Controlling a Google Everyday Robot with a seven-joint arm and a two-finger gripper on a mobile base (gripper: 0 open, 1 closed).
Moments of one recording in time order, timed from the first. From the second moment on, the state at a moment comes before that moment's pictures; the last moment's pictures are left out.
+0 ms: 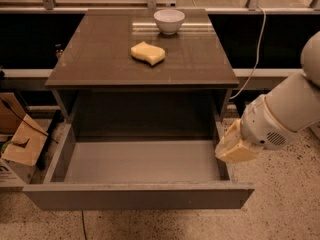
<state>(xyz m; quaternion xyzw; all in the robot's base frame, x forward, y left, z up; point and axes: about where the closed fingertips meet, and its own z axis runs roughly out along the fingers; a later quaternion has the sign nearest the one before) 0.404 -0.158 0.828 -0.60 0.77 0.16 0.18</state>
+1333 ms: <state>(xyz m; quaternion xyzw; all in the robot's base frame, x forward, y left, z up) 0.362 -0.170 0.738 -0.57 0.79 0.18 0.11</state>
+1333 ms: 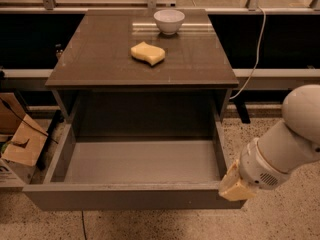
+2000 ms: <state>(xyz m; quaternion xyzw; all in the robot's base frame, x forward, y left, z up) 0.362 -0.177 0.670 -0.54 0.81 0.19 0.14</state>
